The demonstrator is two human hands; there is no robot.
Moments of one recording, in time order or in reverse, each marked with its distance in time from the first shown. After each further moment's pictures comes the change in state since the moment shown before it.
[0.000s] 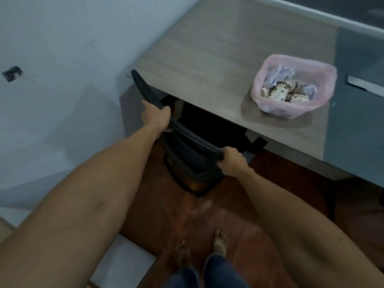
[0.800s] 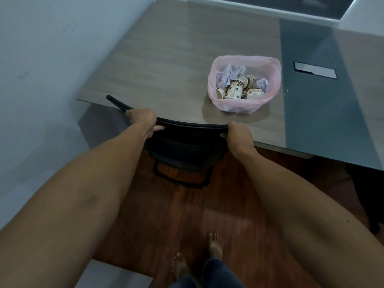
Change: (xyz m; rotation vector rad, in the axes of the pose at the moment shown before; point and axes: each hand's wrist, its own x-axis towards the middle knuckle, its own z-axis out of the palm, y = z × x) left_hand 0.013 0.057 0.118 -0.284 -0.032 -0.200; right_hand 0.015 0.082 -0.114 -0.086 0.432 0.218
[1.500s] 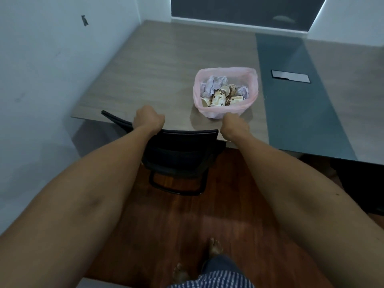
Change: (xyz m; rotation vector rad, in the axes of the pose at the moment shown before) left_hand -0.055 0.025 0.013 1.059 -0.051 0.561; right_hand -0.005 -0.004 -0.068 -0.104 -0.024 0.128
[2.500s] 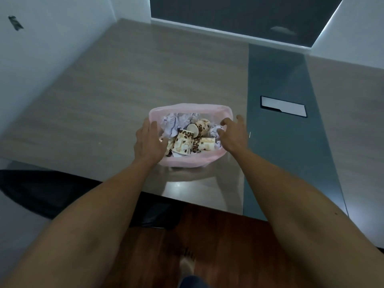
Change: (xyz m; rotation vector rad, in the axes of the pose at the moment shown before) left_hand 0.146 0.187 0.176 0.118 0.051 0.203; right_hand 0.300 0.145 -0.013 0.259 0.136 0.007
